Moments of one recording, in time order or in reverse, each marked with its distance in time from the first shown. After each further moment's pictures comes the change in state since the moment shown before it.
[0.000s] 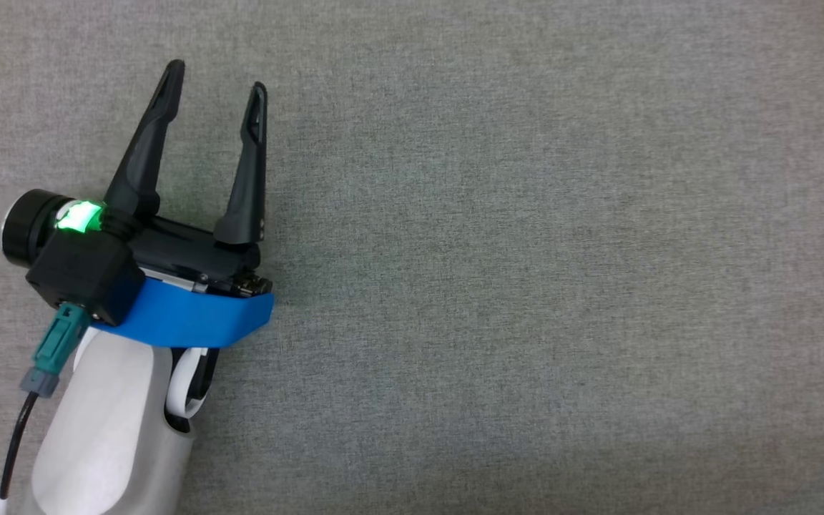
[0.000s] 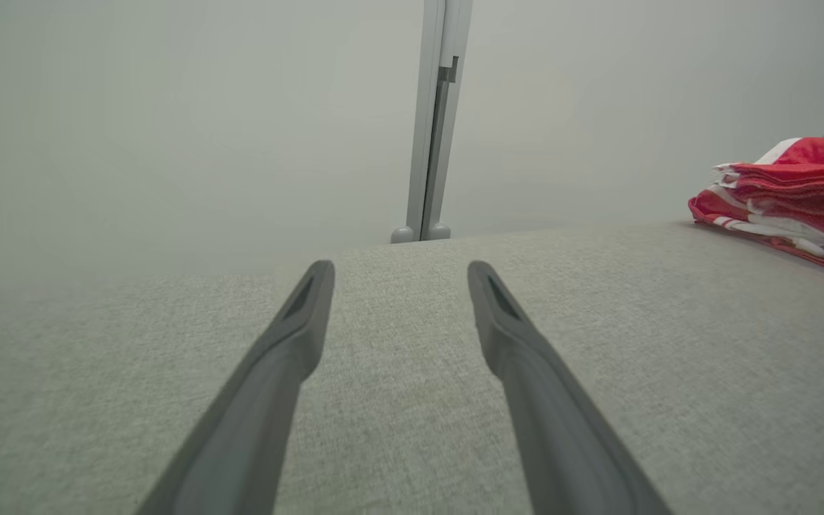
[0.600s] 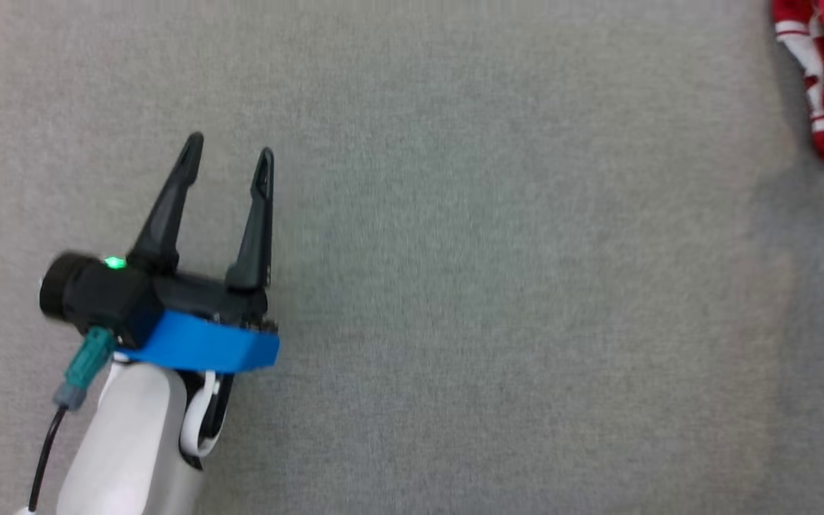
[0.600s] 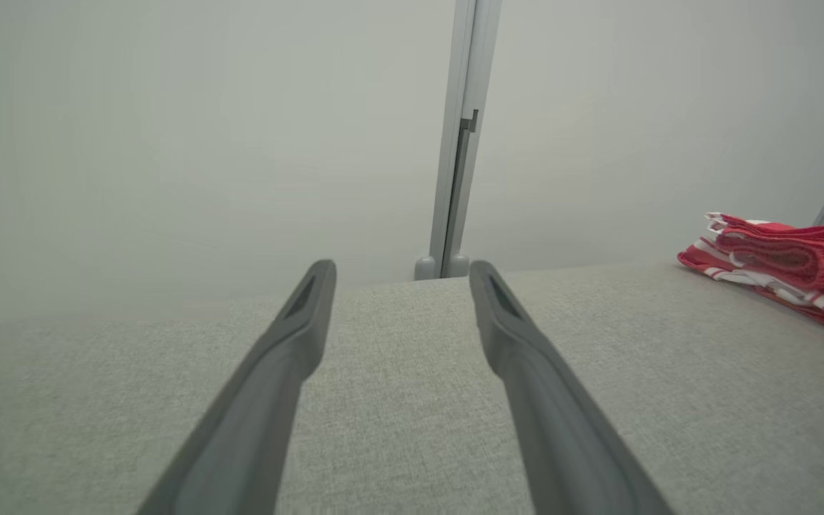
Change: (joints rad) left arm 0.072 -0.028 0.008 0.098 -0.026 0.000 0.000; right arm 0.227 0.343 -0.292 -0.090 -0.188 0.000 -0.249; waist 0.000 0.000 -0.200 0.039
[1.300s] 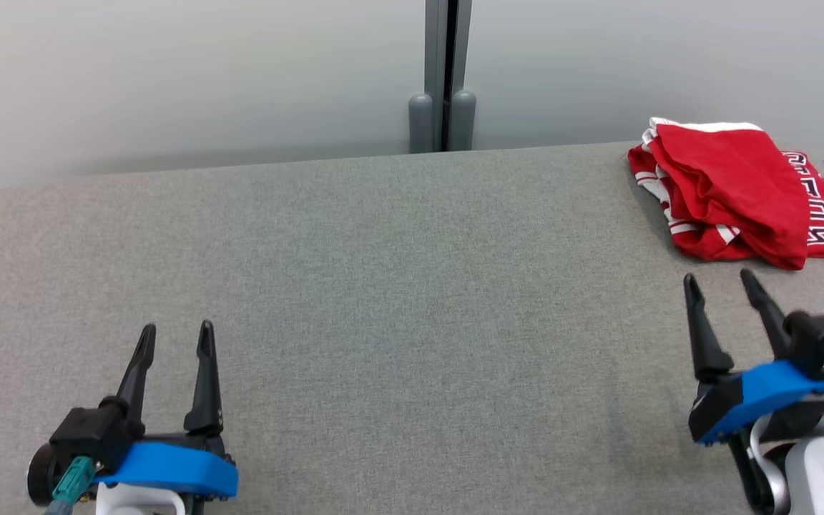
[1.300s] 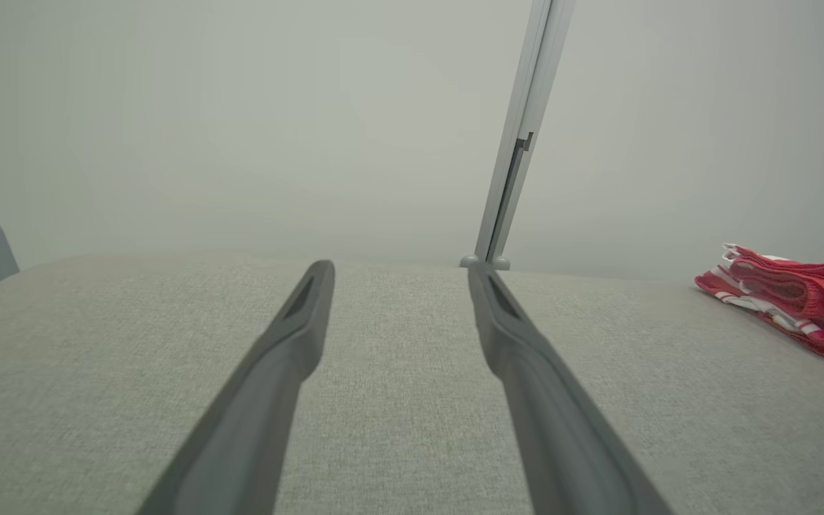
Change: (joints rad) left arm 0.311 -0.027 0.141 0.111 -0.045 0.041 0.000; right arm 0.538 0.358 0.067 -0.267 0.236 0.000 -0.083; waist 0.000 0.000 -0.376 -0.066
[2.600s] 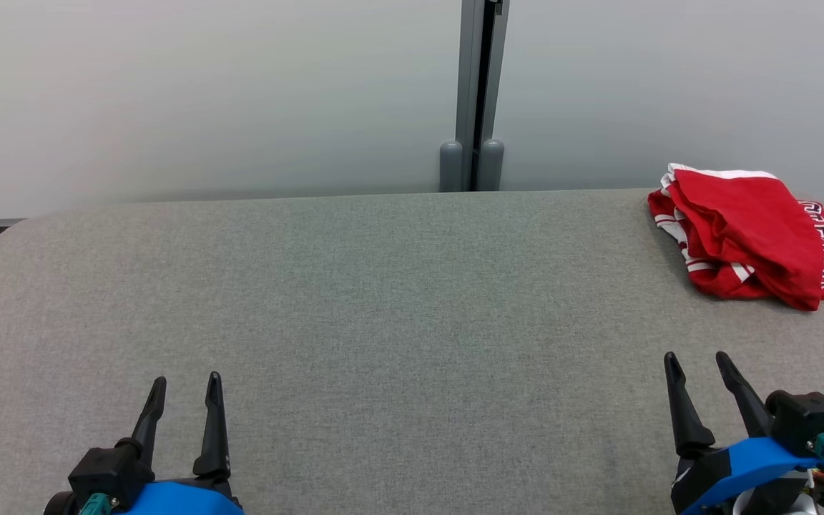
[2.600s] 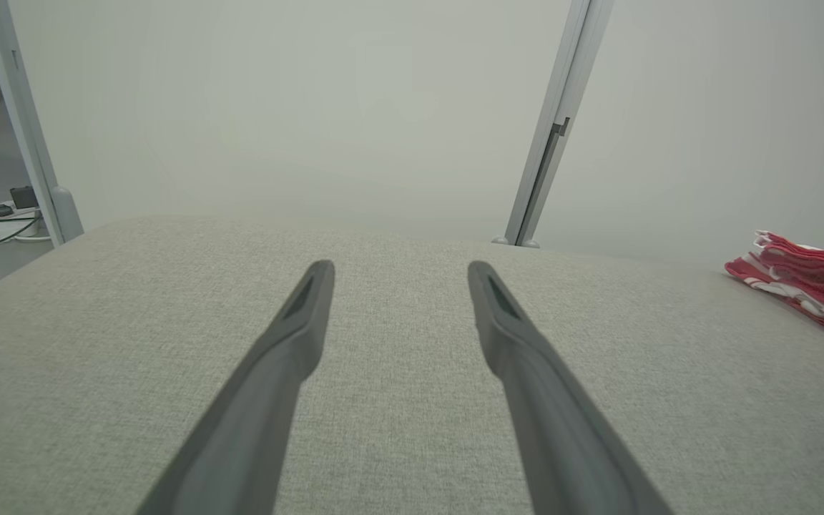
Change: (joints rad) left arm 0.082 -0.029 0.022 0.058 0.021 -0.007 0.000; right arm 0.174 0.057 0.017 0.000 0.081 0.000 -0.053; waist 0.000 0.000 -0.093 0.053
